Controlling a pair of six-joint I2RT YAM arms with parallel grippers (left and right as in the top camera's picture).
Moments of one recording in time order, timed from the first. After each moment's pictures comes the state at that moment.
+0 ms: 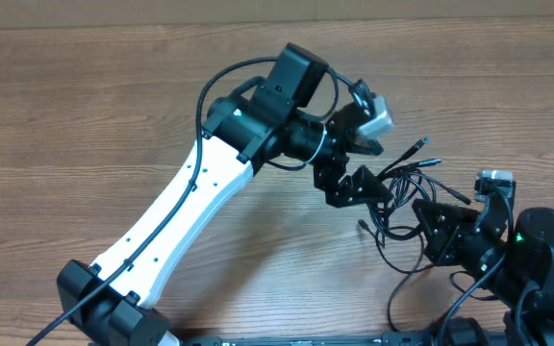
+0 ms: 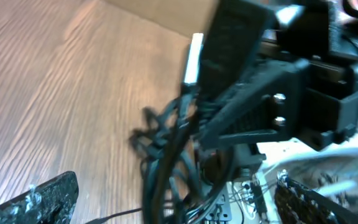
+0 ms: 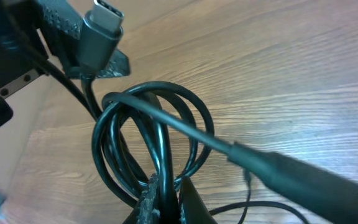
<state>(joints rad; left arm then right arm) -0.63 1.72 1.73 -0.89 1.01 0.28 0.10 0.62 0.99 -0.98 -0.36 0.41</state>
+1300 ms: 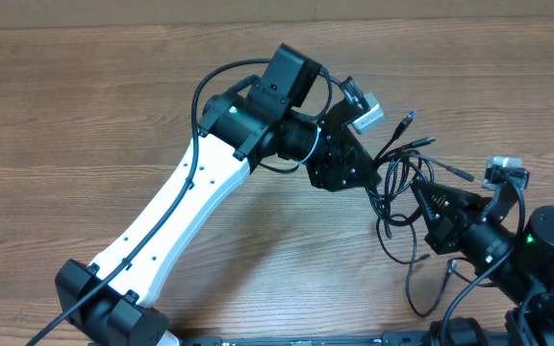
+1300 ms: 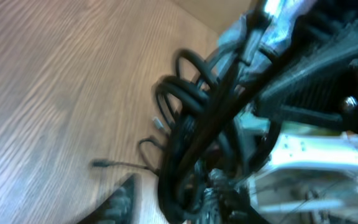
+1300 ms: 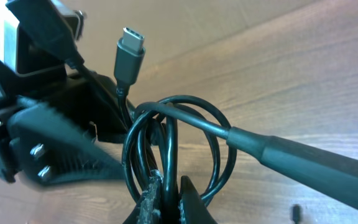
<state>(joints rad) -0.62 1.72 1.73 -0.96 0.95 0.18 0.10 0.62 0.99 -0.80 -0.41 0.48</state>
